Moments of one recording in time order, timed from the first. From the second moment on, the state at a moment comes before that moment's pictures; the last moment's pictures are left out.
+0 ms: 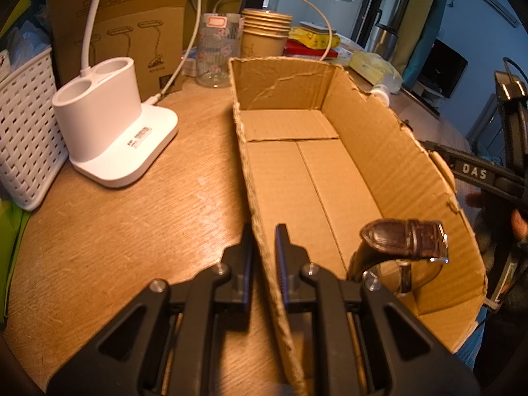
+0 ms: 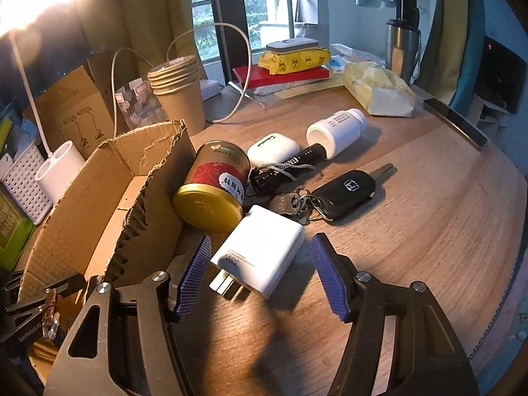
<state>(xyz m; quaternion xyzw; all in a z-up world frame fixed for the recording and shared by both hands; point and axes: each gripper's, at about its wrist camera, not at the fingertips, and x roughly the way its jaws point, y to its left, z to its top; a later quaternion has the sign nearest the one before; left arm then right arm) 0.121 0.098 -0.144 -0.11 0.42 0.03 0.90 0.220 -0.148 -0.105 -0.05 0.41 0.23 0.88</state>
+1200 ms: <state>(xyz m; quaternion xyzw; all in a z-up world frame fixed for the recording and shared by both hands) 0.121 0.098 -0.144 -0.11 0.42 0.03 0.90 0.227 -0.156 -0.125 -0.04 0.42 0.23 0.88</state>
